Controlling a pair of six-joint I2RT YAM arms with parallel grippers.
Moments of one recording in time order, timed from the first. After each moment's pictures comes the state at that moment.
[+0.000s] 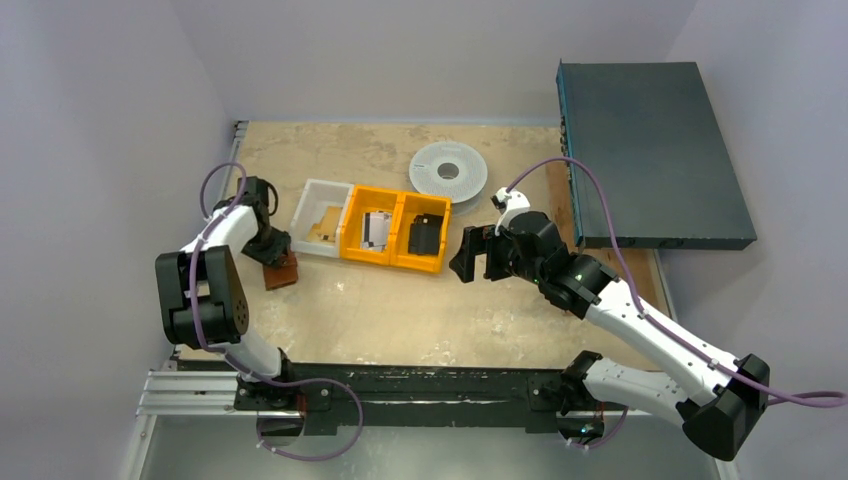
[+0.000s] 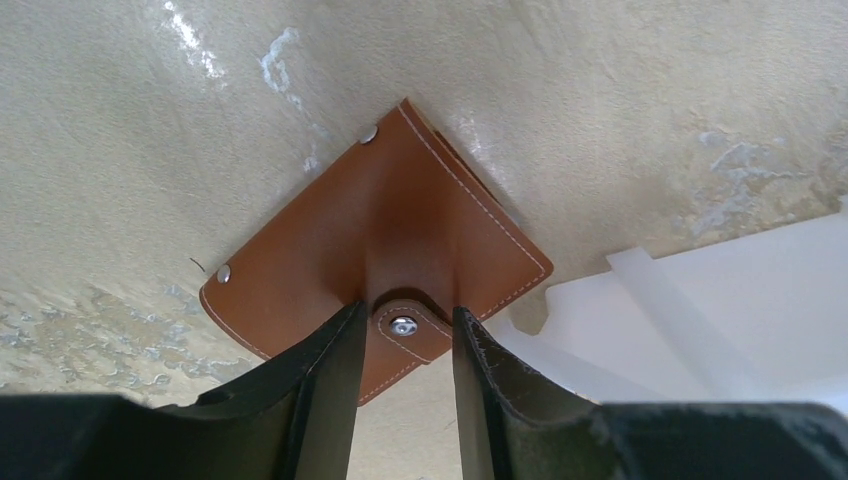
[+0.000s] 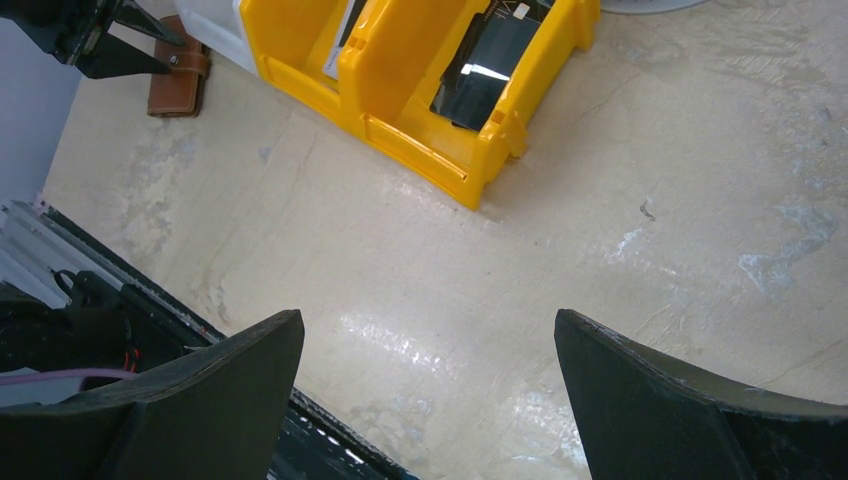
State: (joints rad) left arm 0.17 1.61 1.02 -0.72 -0.20 -0.99; right arm 0.74 0.99 0.87 -0.45 0.04 0.50
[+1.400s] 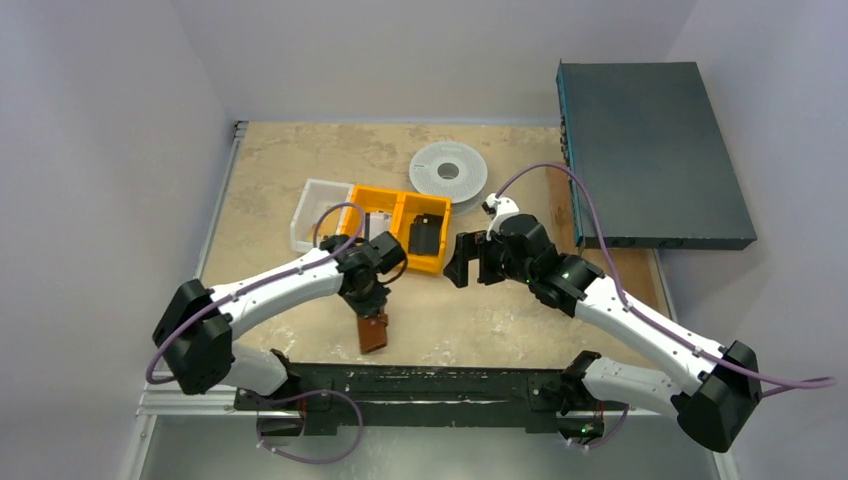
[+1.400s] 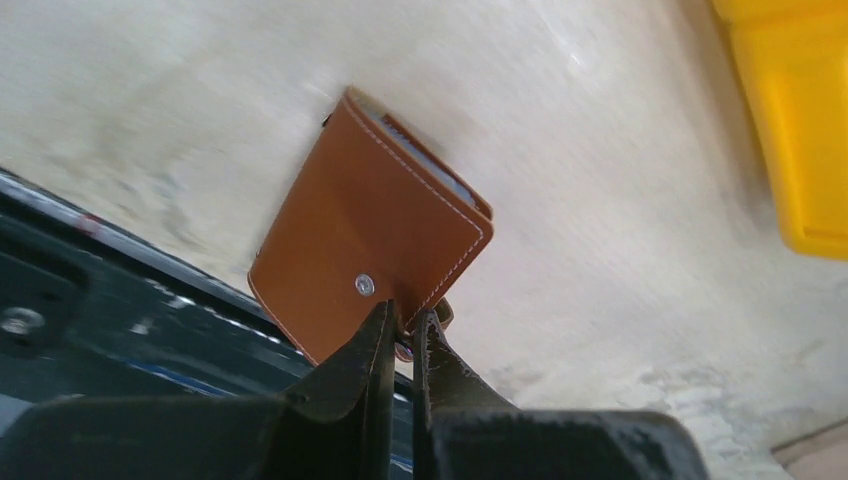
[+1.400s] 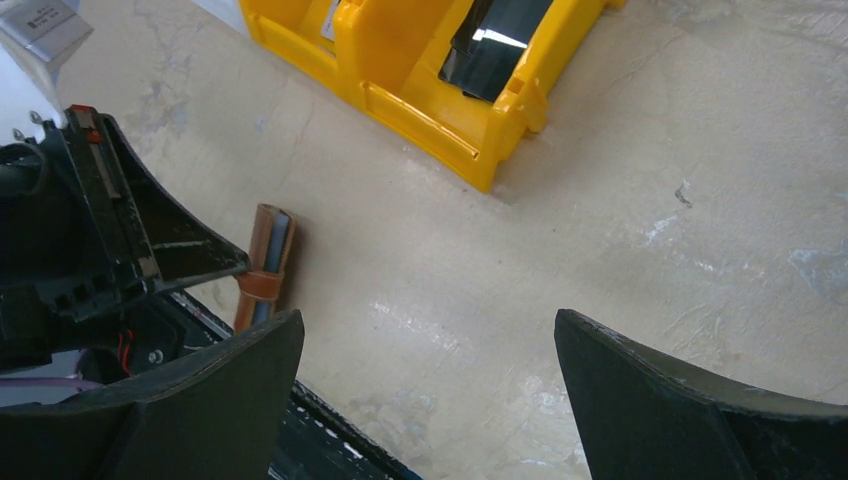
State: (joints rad) left arm -0.81 1.36 0.96 -1.08 -0.21 -1.60; right arm 0.74 1.05 0.83 -0.38 -0.02 0.51
